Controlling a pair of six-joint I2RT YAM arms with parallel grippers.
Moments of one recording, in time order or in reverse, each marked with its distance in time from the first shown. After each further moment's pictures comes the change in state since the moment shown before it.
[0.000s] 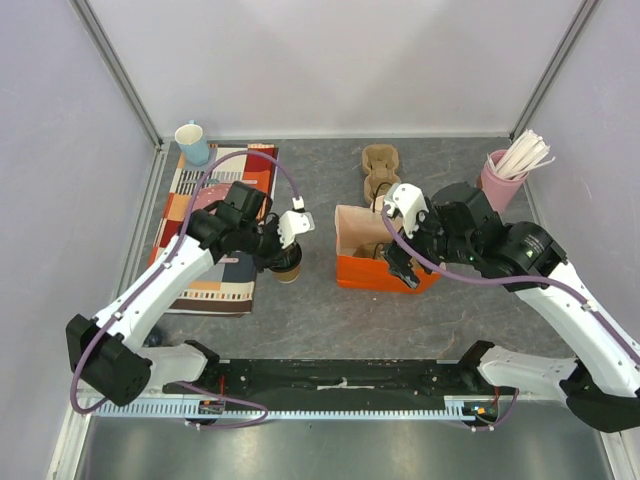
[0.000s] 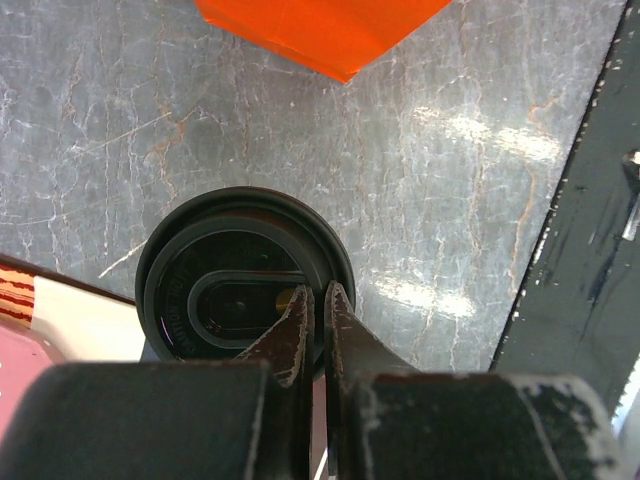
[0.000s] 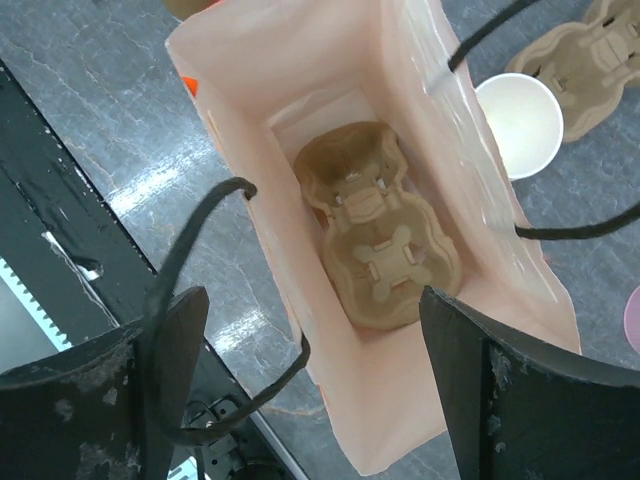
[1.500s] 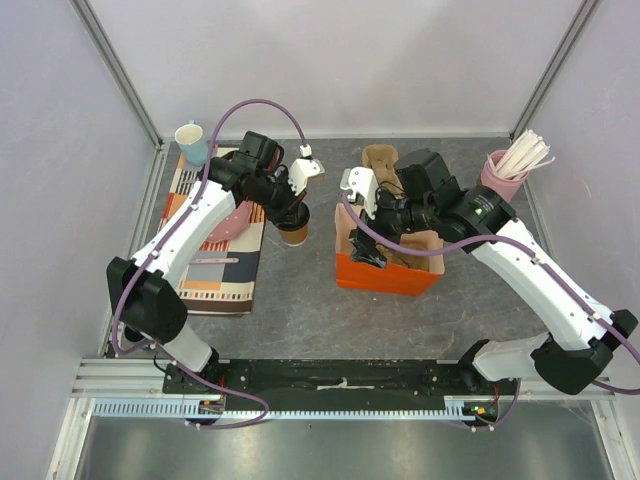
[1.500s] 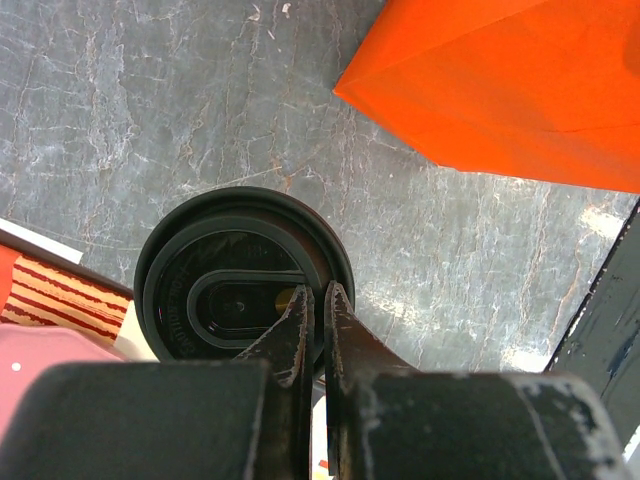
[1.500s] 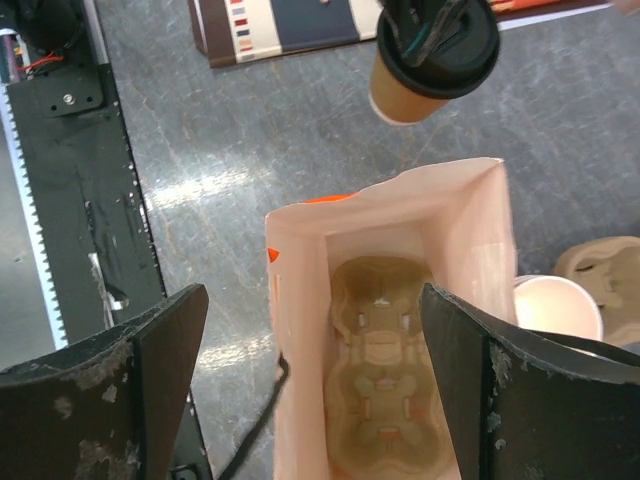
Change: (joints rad) left arm 0.084 0.386 0.443 -0.090 0.009 -0.072; right arm -0.016 0.253 0.131 0.133 -0.342 -0.205
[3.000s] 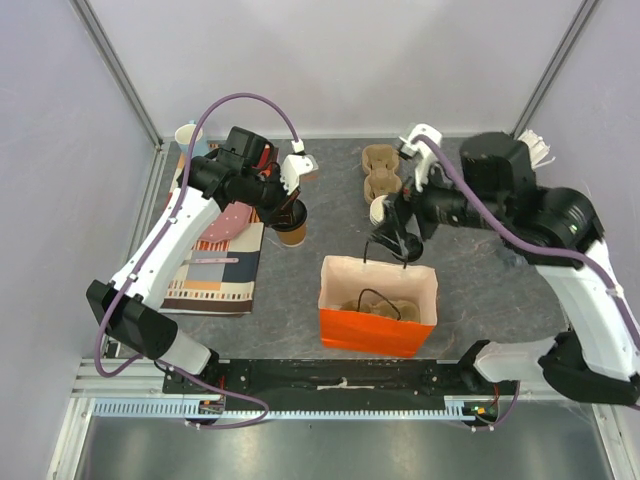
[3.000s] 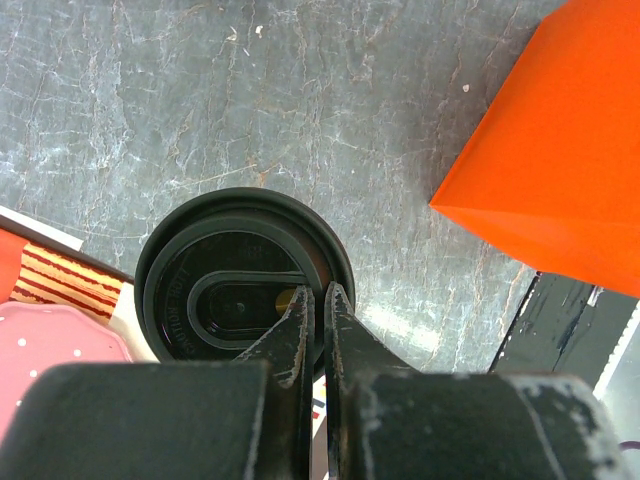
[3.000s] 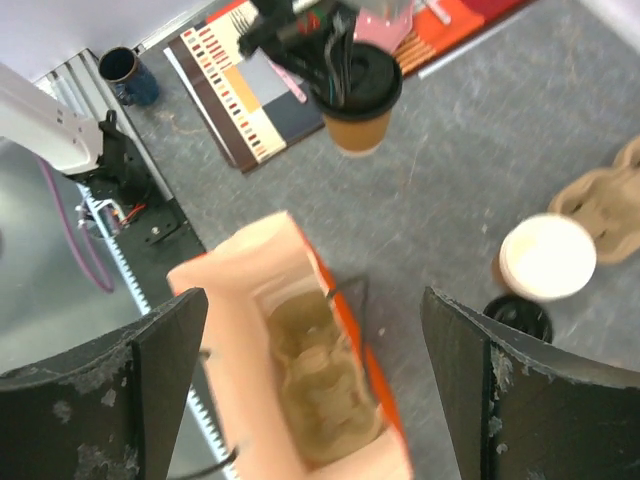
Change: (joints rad) left arm -0.017 -0.101 0.072 -0.123 0.019 -0.027; right arm 0.032 -0.014 0.431 -0.187 0.182 0.384
